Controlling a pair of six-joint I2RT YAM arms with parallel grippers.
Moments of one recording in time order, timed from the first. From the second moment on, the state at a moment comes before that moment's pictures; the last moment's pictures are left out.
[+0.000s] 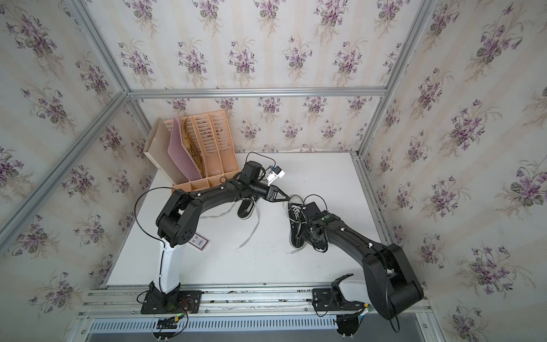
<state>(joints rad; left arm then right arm) -0.60 2.15 1.55 -0.04 1.02 -0.39 0.44 1.34 0.64 -0.67 0.05 0.94</state>
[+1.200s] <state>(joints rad) -0.61 2.14 1.56 -0.07 1.05 -0.24 0.17 1.32 0.99 -0.57 -0.41 0.55</state>
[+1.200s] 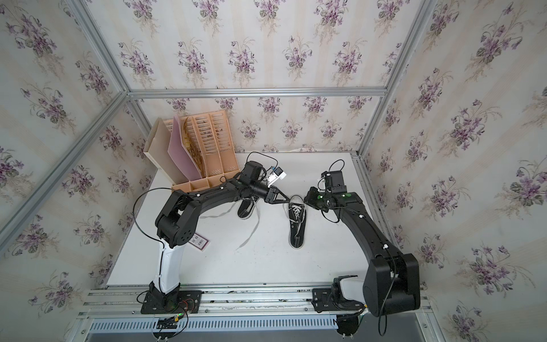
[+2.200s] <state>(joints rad) -0.65 2.20 1.64 -0.08 1.04 -0.21 0.17 1.38 1.08 -0.62 -0.62 0.54</state>
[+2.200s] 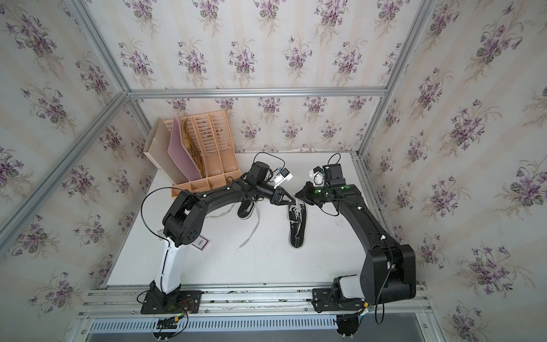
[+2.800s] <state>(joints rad) -0.69 2.26 1.75 -0.18 1.00 -0.15 0.17 1.40 1.08 -0.62 -0.64 0.54</state>
